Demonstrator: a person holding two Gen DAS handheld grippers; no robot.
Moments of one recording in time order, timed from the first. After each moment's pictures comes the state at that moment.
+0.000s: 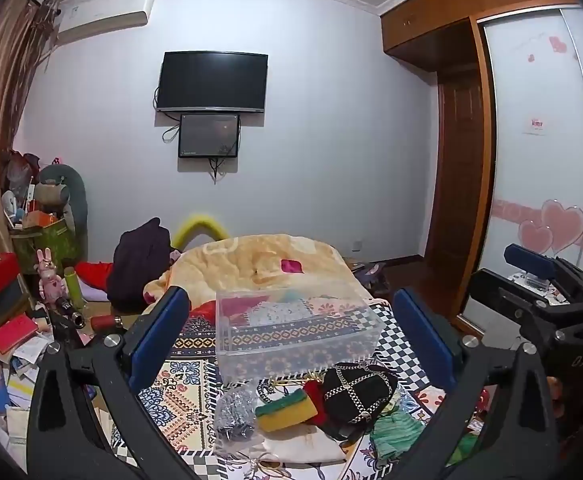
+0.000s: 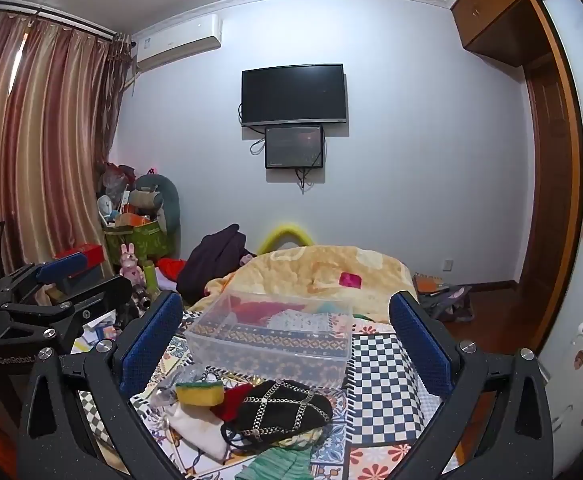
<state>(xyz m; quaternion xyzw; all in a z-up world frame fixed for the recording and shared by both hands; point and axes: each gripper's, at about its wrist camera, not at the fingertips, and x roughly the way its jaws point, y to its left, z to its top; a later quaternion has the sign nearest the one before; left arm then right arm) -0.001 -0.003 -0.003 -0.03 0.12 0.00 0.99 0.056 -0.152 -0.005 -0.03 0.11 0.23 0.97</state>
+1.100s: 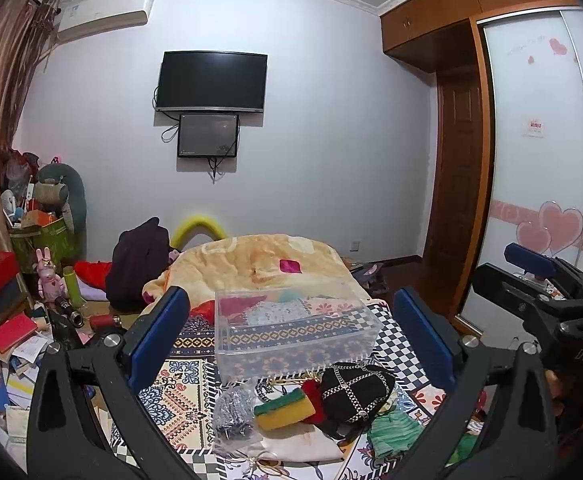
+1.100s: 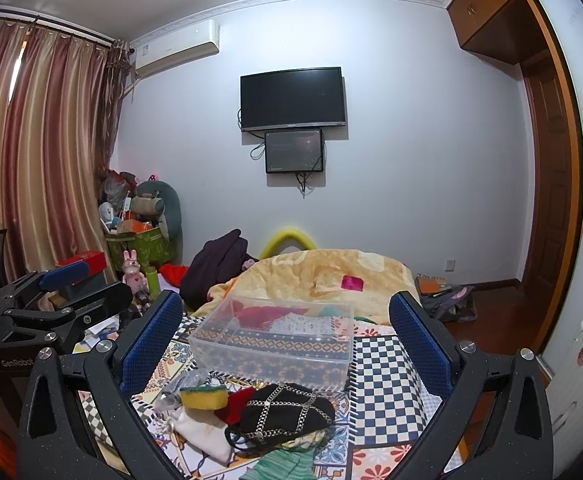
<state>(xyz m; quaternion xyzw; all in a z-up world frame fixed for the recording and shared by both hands) -0.003 -0.003 0.002 -0.03 0.12 0.00 0.99 0.050 -0.157 0.003 -0.02 0.10 0.24 0.97</state>
